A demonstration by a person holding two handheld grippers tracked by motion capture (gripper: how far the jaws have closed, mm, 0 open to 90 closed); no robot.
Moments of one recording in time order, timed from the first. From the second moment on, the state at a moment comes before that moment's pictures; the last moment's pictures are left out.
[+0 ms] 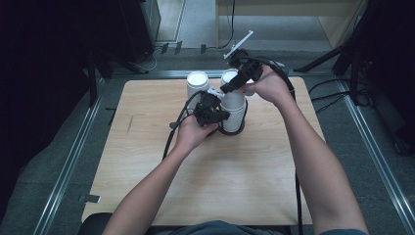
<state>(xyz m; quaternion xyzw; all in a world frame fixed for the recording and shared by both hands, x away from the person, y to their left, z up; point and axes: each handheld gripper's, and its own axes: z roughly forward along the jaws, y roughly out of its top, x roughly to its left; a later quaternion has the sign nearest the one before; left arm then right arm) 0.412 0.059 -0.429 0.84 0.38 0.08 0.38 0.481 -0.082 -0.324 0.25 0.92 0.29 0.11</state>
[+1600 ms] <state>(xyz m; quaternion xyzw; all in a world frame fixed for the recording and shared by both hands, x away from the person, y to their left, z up) 0.409 0.052 -0.428 0.84 0.38 0.10 0.38 0.464 -0.105 -0.238 0.25 0.90 0.33 0.12</state>
